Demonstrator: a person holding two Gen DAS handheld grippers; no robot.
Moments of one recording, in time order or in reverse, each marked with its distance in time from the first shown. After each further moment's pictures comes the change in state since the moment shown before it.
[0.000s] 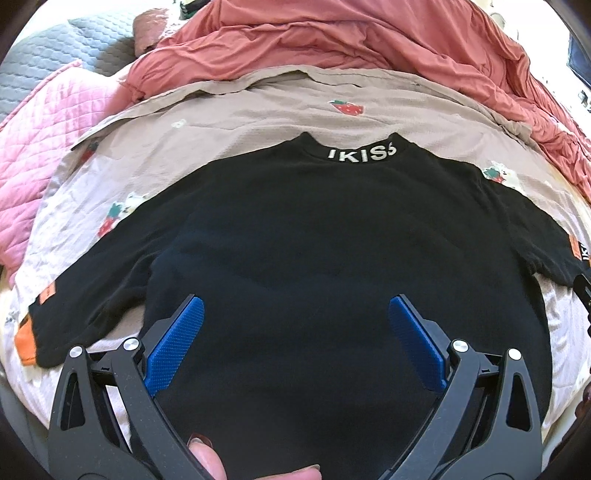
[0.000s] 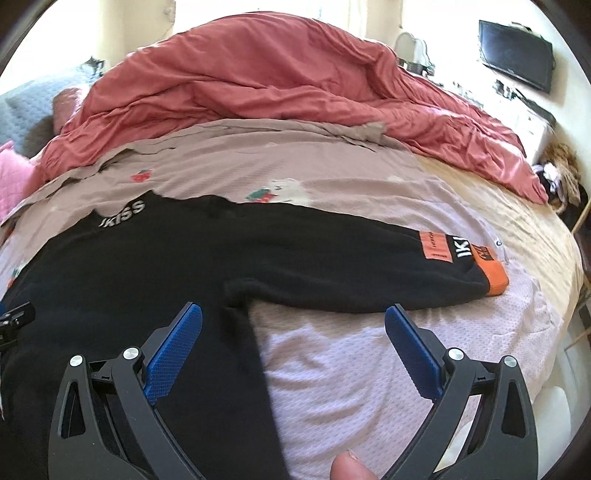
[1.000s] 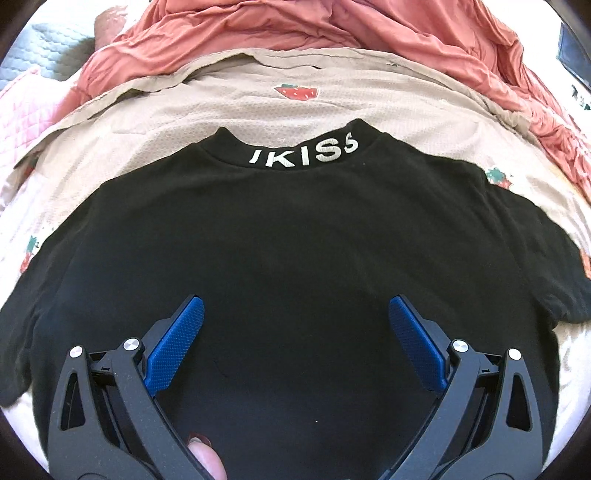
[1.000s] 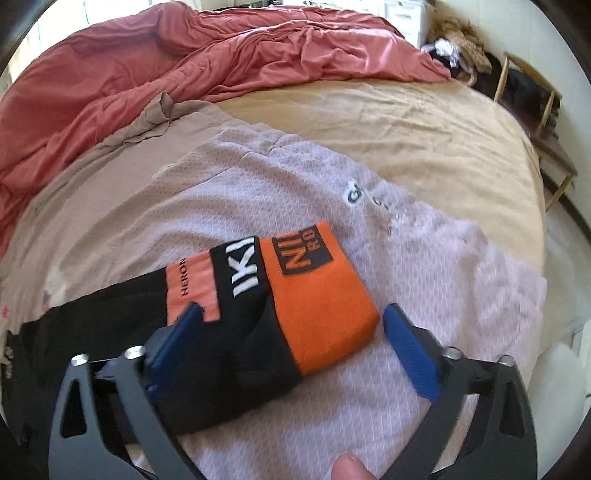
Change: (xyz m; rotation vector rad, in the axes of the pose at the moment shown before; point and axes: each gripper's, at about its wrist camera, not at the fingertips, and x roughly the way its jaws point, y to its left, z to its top) left arm 0.085 -0.055 0.035 0.026 0.011 -0.087; right arm 0.095 -0.224 0.024 0.458 0.165 -0.268
